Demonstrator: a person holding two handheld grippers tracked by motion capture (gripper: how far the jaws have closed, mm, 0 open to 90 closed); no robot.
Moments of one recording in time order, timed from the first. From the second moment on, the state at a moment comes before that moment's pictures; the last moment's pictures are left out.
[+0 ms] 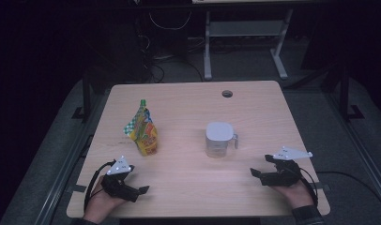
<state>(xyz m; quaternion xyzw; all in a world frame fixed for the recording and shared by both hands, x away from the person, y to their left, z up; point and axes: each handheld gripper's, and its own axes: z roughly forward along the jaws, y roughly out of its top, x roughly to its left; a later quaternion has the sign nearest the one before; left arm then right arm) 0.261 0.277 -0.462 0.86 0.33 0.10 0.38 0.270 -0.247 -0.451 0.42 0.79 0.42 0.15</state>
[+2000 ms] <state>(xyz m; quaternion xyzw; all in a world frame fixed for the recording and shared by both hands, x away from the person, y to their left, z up) 0.259 0.279 -0.461 0.86 0.34 0.10 0.38 0.372 -0.200 -0.436 0.29 0.84 0.46 0.07</state>
